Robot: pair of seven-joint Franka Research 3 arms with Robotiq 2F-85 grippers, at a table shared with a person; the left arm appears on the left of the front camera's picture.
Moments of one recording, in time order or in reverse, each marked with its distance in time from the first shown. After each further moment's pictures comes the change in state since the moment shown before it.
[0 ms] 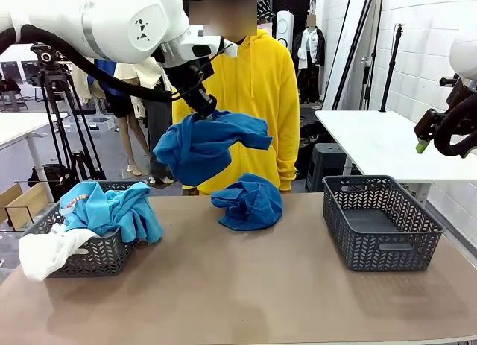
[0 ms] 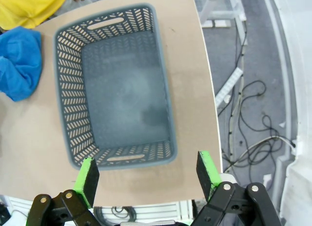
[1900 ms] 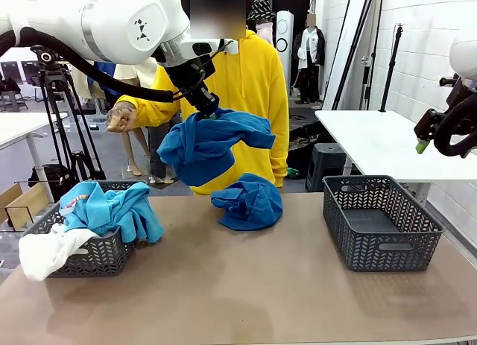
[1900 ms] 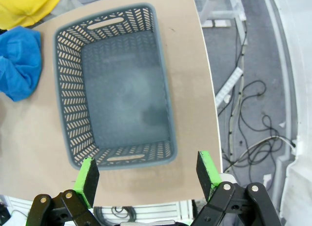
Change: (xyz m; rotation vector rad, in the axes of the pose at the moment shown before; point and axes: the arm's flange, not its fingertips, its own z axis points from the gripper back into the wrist) left arm -0.001 0.000 -0.006 -0.020 -0.005 0.010; right arm 0.000 0.000 0.000 0.000 0.000 0.000
